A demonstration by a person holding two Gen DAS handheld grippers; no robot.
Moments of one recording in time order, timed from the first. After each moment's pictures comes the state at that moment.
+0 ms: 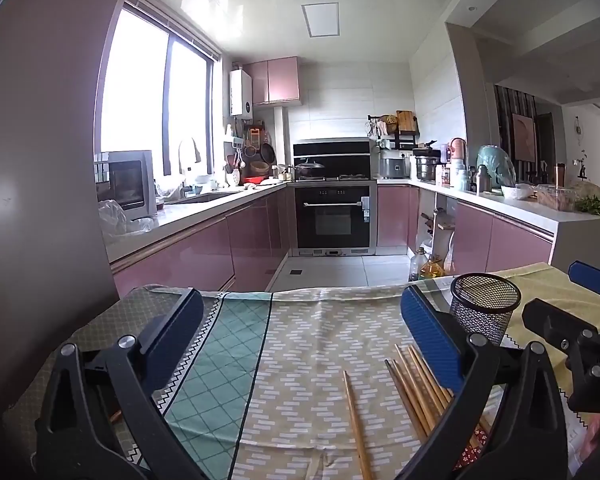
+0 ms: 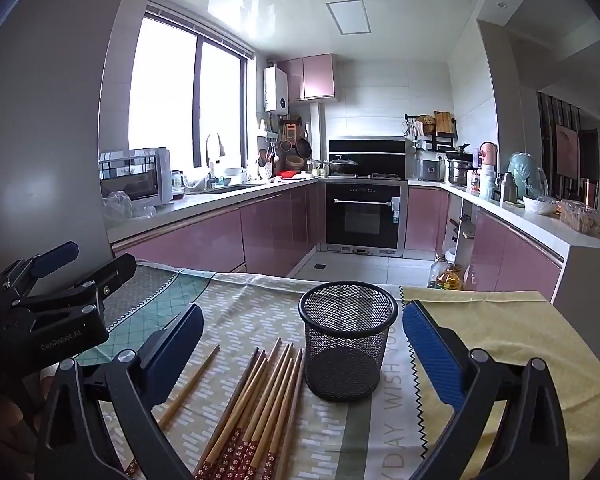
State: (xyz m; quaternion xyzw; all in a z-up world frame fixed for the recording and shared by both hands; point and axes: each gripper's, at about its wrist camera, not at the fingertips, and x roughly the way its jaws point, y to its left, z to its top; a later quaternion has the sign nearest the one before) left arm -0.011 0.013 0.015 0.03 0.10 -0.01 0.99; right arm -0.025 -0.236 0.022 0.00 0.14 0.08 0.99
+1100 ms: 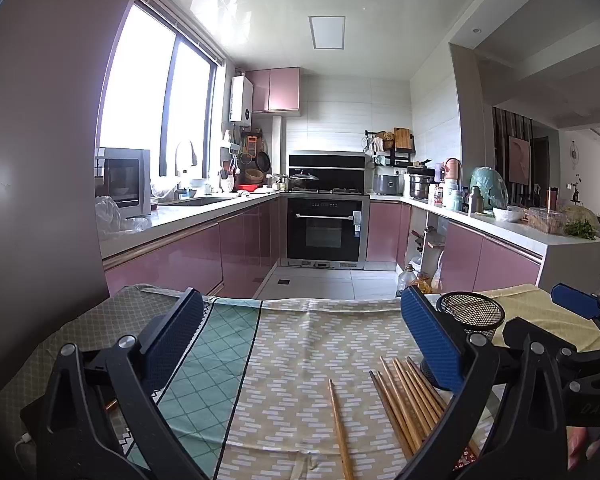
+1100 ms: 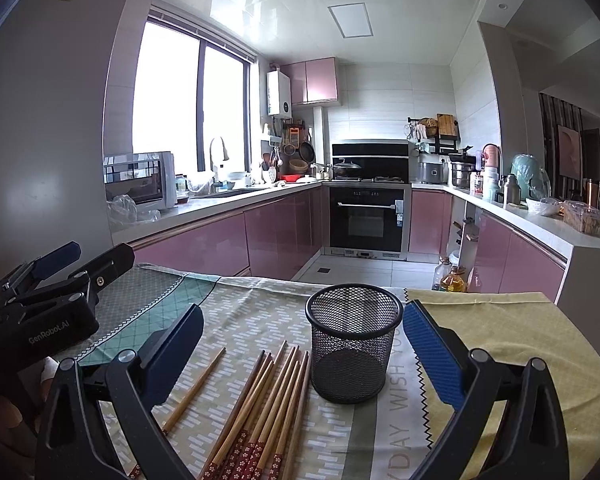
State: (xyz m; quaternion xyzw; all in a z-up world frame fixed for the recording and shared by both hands) left arm -0.021 0.011 0.015 0.00 0.08 -0.03 1.00; right arm -0.022 -0.230 0.017 0.00 0.13 0.09 0.99
